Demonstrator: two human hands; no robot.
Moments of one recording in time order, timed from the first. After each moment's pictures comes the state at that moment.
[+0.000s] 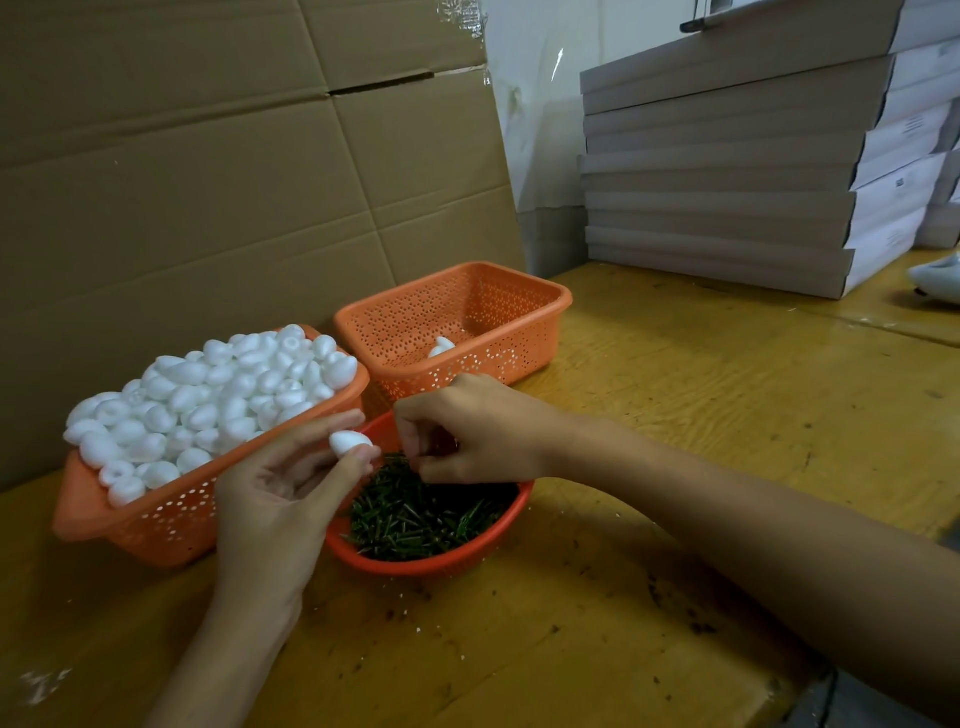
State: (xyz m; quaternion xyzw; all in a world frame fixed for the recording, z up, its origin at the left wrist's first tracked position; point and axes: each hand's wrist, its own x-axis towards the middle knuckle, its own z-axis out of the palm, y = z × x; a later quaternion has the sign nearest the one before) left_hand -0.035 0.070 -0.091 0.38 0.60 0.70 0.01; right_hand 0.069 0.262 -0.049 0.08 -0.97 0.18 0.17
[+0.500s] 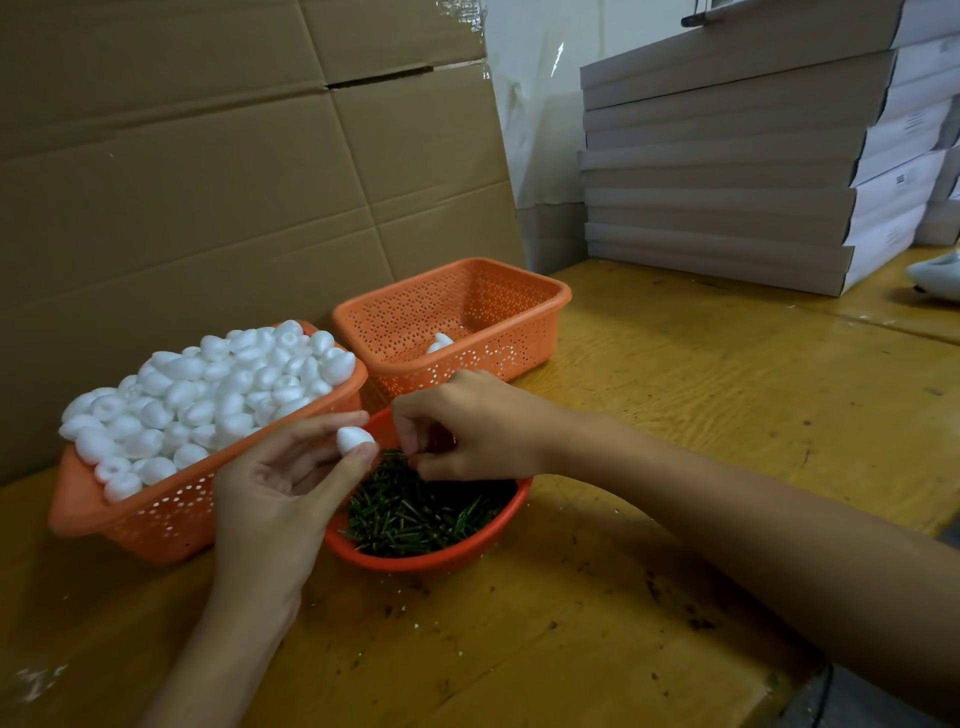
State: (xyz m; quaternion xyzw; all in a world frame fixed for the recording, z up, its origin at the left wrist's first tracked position) left_hand -0.039 0.068 -0.096 0.39 0.62 0.69 0.01; right_hand 0.069 0.261 -0.048 0.08 -0.97 0.18 0.17
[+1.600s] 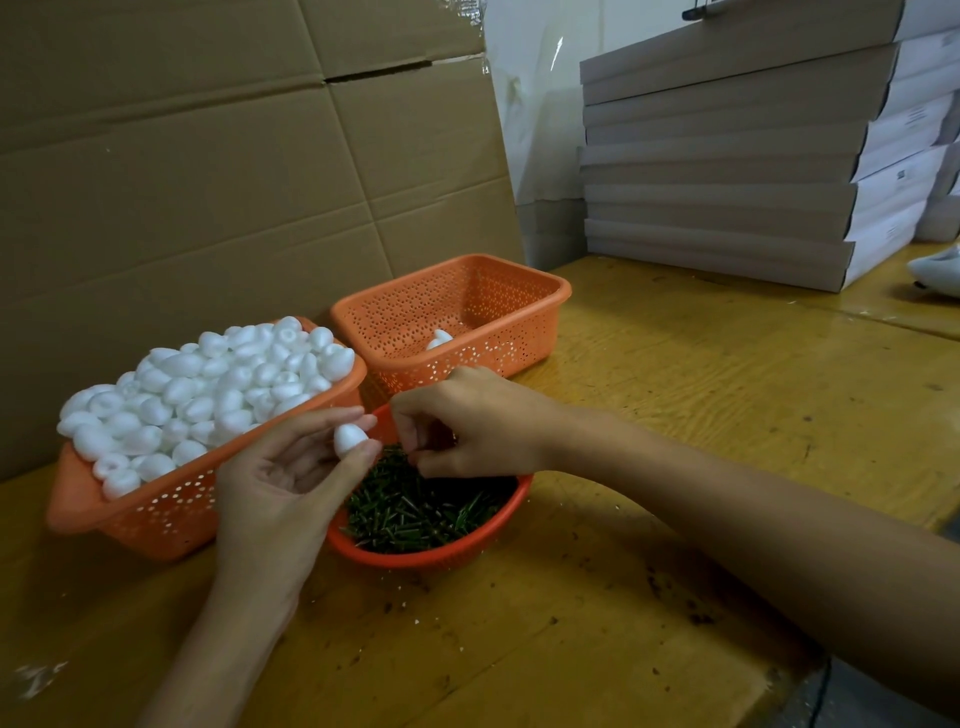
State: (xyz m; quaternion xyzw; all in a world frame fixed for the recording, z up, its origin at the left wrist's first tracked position) left_hand -0.036 0.069 -0.092 0.41 0.62 0.67 0.01; right_hand 0.067 0.263 -0.051 0.09 -0.97 0.17 0.18
